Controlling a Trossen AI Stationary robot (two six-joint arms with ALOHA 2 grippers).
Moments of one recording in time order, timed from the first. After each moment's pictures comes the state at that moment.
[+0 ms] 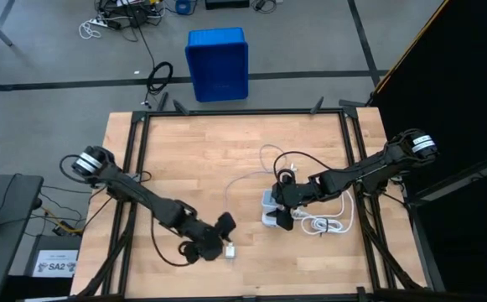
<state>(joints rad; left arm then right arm) -0.52 1.67 1.11 -0.35 -0.06 0.55 0.28 1.48 0.79 -0.12 0.15 0.50</state>
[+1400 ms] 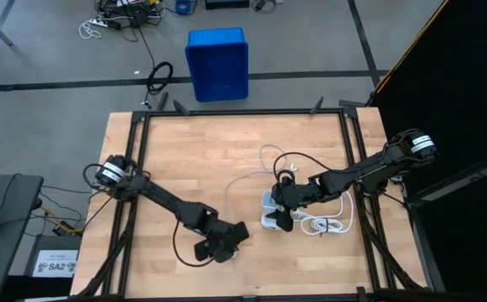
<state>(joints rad) -0.41 1.87 1.18 -0.27 0.20 0.75 0.29 1.48 0.78 -0.10 0.14 0.52</state>
